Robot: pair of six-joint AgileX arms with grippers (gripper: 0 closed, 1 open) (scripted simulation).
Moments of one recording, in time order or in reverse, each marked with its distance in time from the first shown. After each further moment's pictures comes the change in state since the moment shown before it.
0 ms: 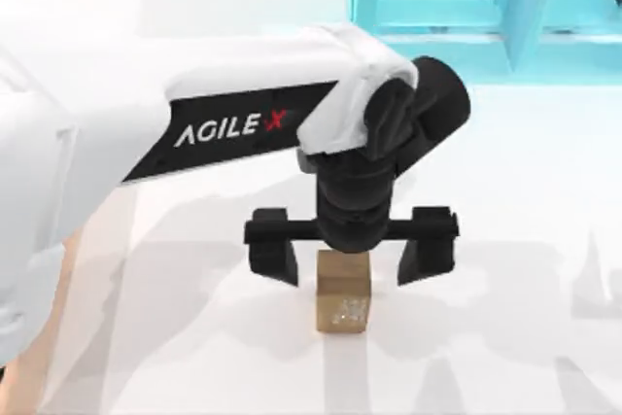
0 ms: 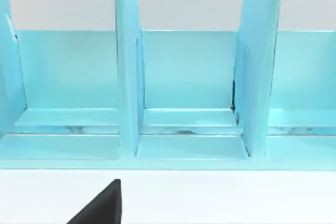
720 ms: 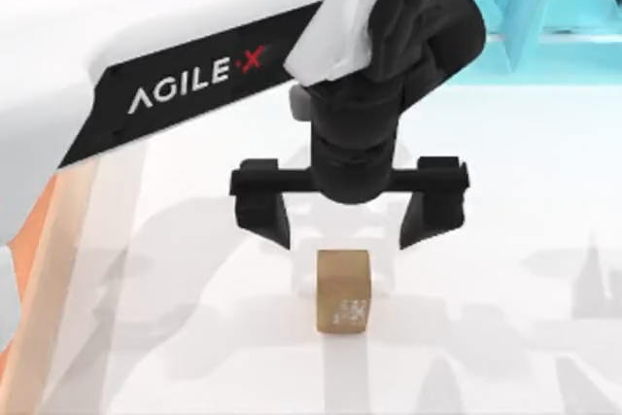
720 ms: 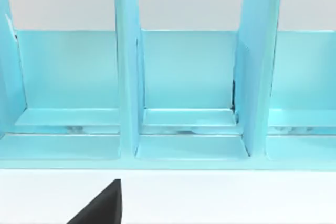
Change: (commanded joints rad) left arm -0.004 -0.052 0.210 -0.276 0.000 -0.005; right arm 0.000 0.000 0.000 0.000 0.000 0.000
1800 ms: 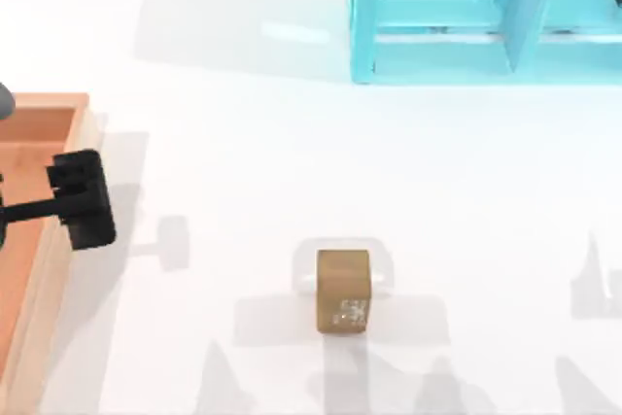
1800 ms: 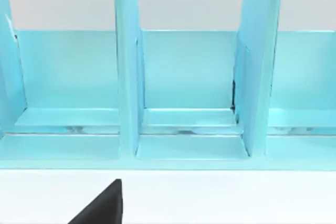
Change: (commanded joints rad) left arm 0.551 -1.211 -1.077 0.642 -0.037 0.444; right arm 0.000 0.000 0.000 0.000 0.000 0.000
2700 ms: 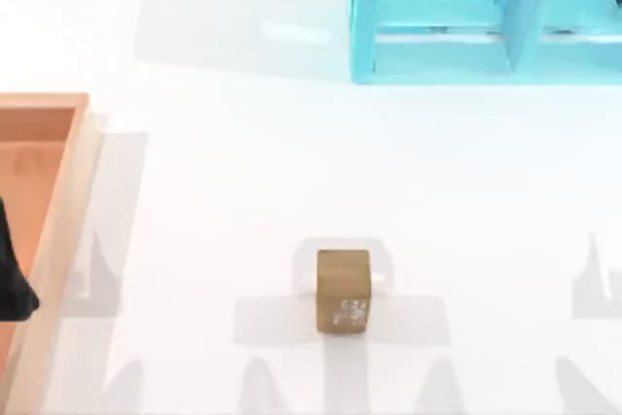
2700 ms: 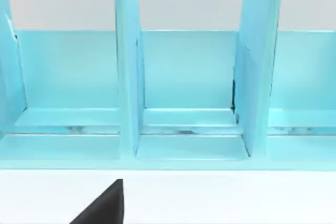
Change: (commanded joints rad) left arm 0.307 -0.847 -0.727 0.680 0.037 0.386; right arm 0.000 0.000 0.000 0.000 0.000 0.000
